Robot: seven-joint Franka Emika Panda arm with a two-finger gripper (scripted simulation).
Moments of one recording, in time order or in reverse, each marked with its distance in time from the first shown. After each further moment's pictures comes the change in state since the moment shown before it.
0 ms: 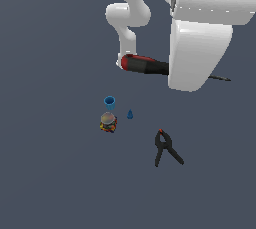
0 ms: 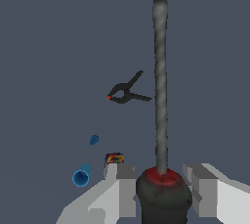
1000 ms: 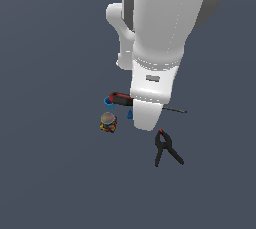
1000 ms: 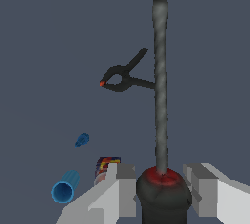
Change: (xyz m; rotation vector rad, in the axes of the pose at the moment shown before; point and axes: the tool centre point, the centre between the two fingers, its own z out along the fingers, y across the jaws) arm -0.039 0.005 0.118 -0.001 -0.001 -0.001
